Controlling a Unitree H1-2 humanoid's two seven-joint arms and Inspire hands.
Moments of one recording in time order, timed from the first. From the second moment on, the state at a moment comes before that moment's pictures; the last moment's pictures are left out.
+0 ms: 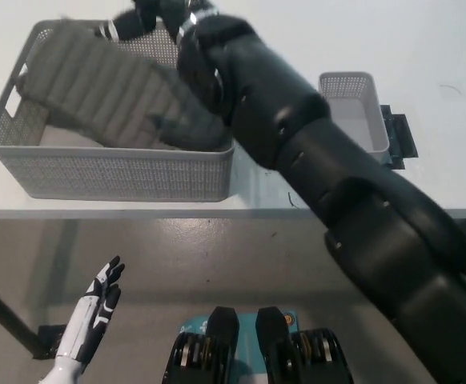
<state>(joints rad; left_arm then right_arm) -0.06 0.19 -0.02 0.36 0.15 -0.43 0.01 -1.46 0.11 0.38 1.08 -0.76 -0.12 -0.21</state>
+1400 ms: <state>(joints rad) -0.07 0.19 -0.02 0.40 0.15 -0.43 0.00 -0.57 -0.24 0.03 -0.23 -0.36 -0.02 -0.03</state>
